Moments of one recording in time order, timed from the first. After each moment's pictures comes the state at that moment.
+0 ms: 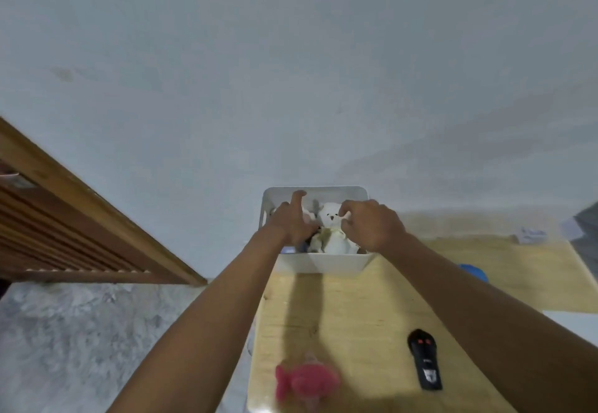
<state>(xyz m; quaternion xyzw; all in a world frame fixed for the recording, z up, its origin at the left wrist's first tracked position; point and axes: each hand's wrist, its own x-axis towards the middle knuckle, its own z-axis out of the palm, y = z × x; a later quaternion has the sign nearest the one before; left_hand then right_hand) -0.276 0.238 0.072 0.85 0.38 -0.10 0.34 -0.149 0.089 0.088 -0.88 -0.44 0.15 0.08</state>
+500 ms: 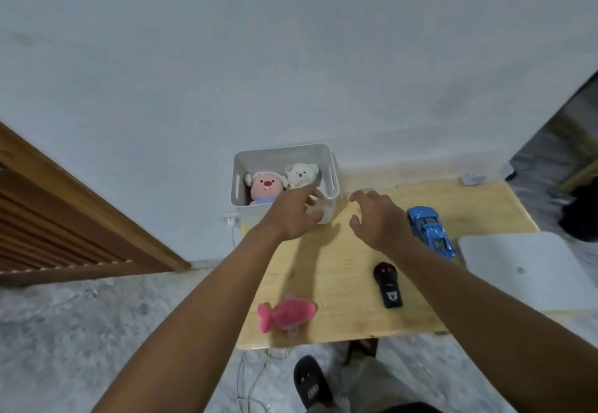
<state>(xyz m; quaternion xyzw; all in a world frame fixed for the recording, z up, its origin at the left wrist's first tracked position) -0.318 0.121 0.083 0.90 0.23 0.00 0.38 -0.189 -0.049 0.043 -0.91 -0.41 0.04 0.11</state>
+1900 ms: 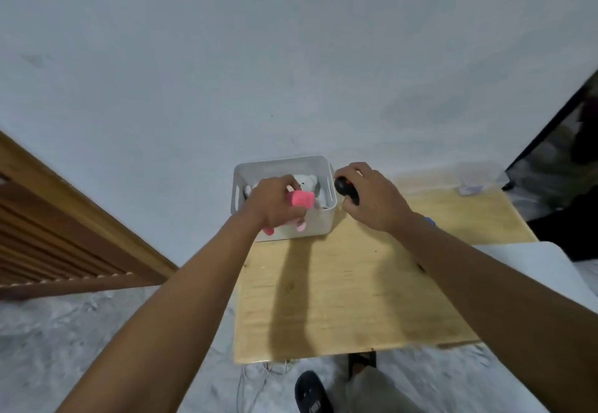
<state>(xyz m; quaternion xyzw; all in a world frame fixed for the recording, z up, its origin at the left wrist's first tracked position) -0.317 0.154 0.122 0.92 0.26 -0.01 0.29 -0.157 -0.031 0.089 -0.84 -0.49 0.00 0.21</state>
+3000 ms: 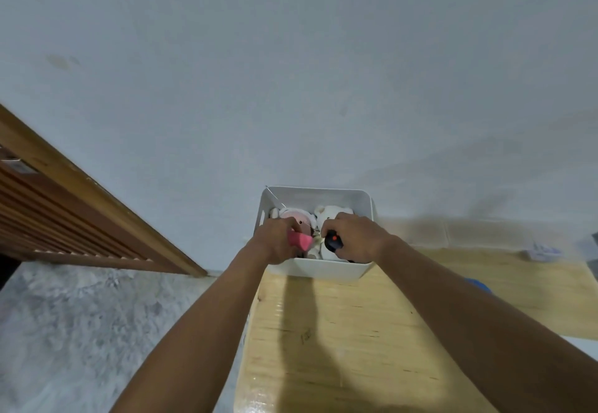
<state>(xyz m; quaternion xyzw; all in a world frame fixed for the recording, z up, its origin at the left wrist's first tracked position) -0.295 0.245 0.040 0.89 0.35 -0.13 0.26 -0.129 0.108 0.048 -0.77 -0.58 0.24 0.03</state>
